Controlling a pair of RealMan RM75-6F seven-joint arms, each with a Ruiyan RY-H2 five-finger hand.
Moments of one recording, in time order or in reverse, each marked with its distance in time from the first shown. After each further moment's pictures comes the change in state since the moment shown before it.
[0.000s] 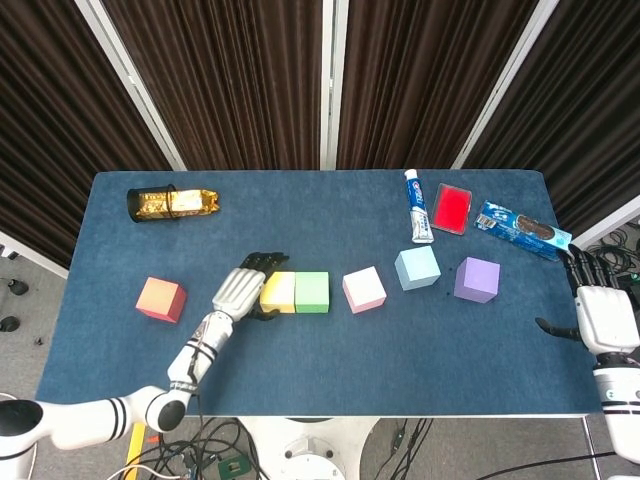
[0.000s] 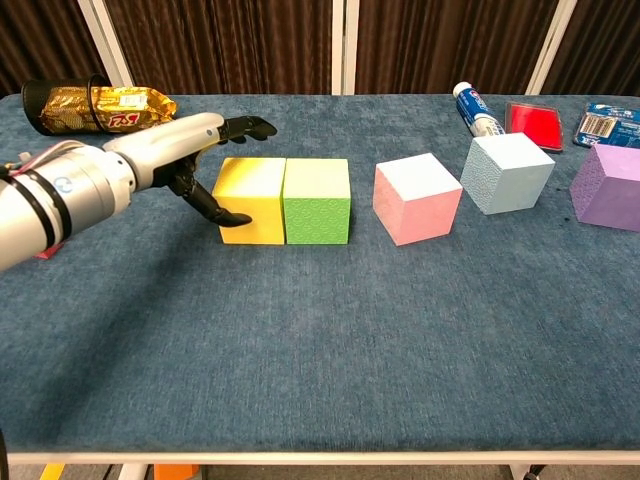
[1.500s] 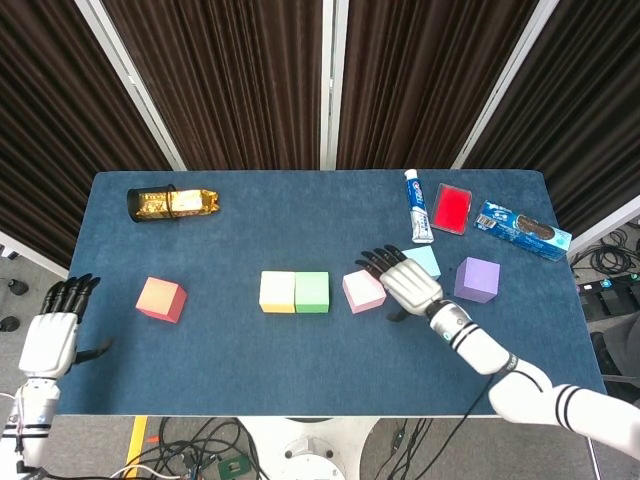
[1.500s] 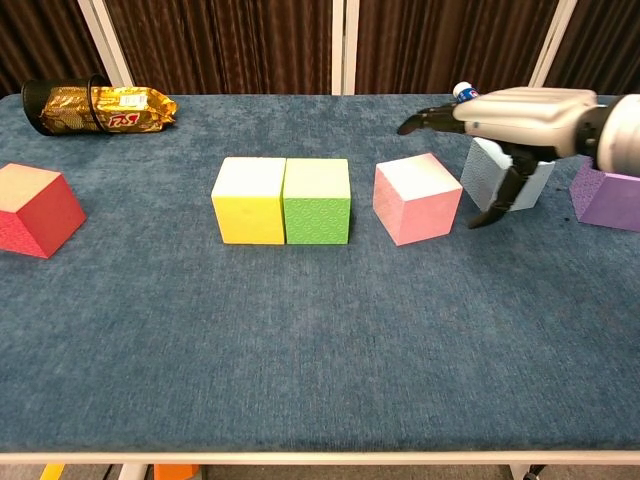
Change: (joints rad) left arm 0.534 0.444 0.229 -0.115 0.244 0.527 -0.161; right arm 0.548 -0.327 0.004 0.153 -0.113 -0.545 -0.114
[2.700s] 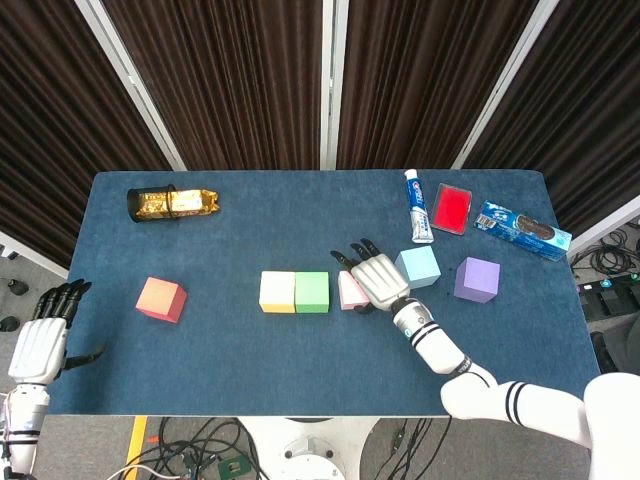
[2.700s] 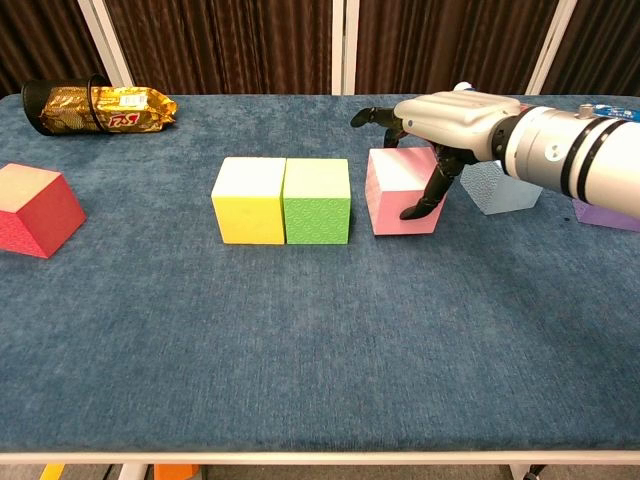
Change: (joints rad) left arm 0.051 0.025 -0.035 0.018 0.043 -0.050 -0.113; right arm 0.072 -0.178 0.052 -0.012 0.341 0.069 -0.326
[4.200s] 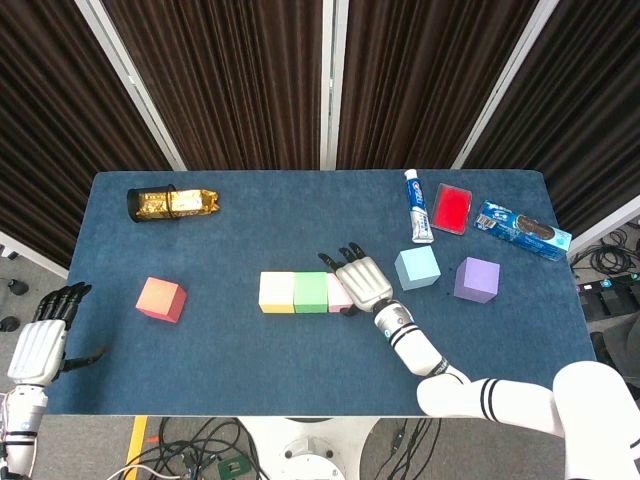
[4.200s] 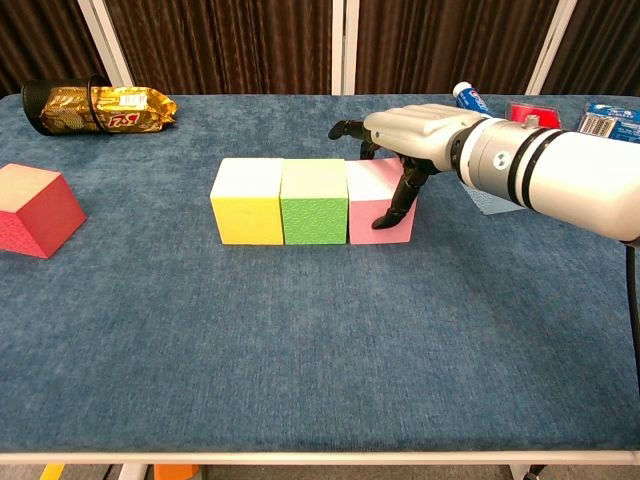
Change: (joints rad) left arm 0.015 0.004 -0.013 0.026 0.023 -0.036 -0.056; right arm 0.091 -0.069 -0.016 -0.005 0.203 0.040 -0.110
